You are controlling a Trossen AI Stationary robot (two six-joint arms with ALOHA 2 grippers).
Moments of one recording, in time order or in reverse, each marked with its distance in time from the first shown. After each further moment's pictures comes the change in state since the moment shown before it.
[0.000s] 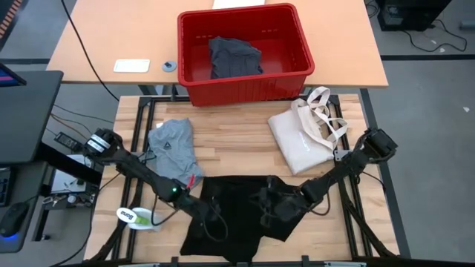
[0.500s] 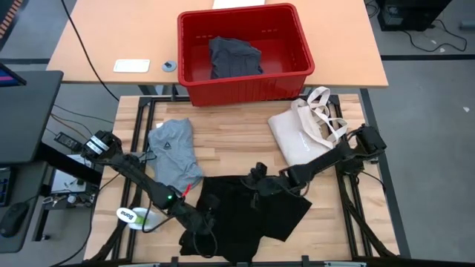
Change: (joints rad) left arm -0.095 0.014 0.000 0.045 0.009 0.109; right arm -0.233 0.066 0.018 -0.037 -0.291 -0.080
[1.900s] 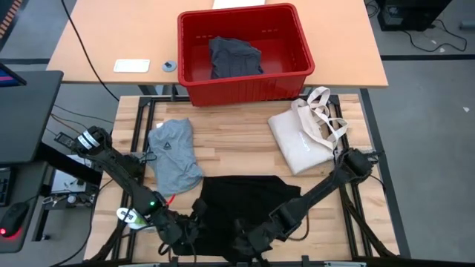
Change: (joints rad) left arm -0.166 -0.113 0.001 -0.076 -0.229 -0.003; right arm 0.266 0.262 0.600 -0.226 -0.391 -0.124
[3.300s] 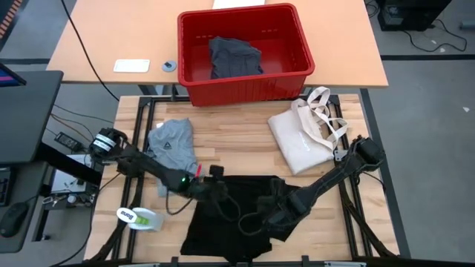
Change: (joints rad) left arm 0.393 0.148 0.000 -0.019 -0.033 -0.023; right arm -0.024 -0.162 -0.113 -0.855 0.418 0.293
